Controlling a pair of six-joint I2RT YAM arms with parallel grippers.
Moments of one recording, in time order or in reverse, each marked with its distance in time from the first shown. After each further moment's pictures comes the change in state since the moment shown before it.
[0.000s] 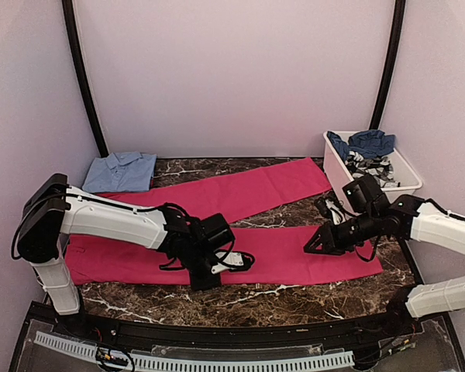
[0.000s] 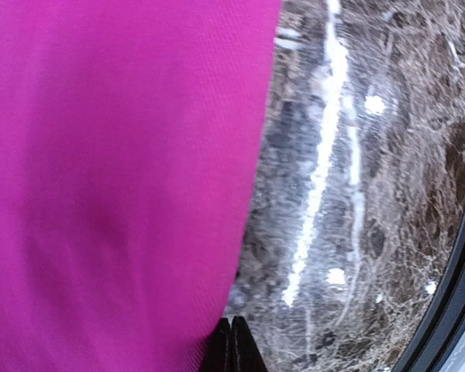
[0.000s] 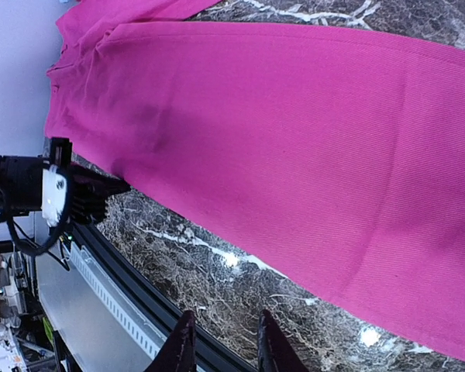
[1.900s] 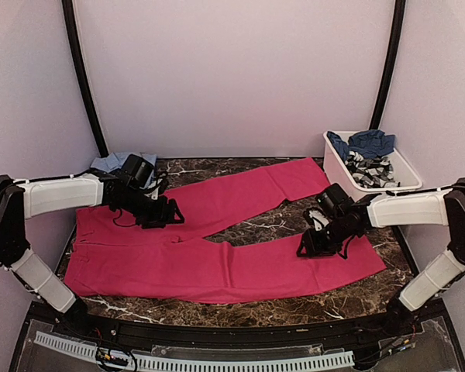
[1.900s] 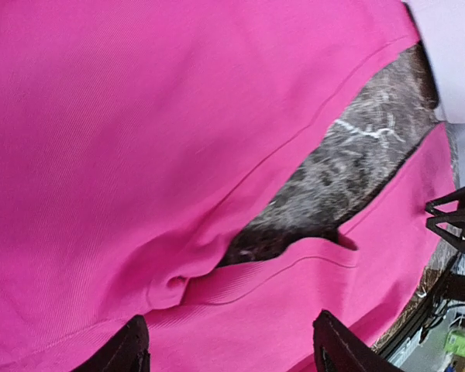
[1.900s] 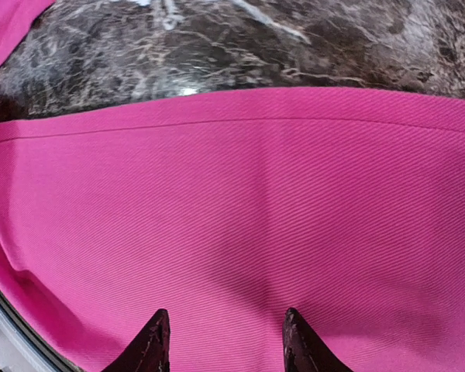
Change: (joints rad) left arm 0.609 -0.294 -0.124 0.188 0.248 -0.690; right arm -0.024 0.410 0.035 0.146 0.194 -0.107
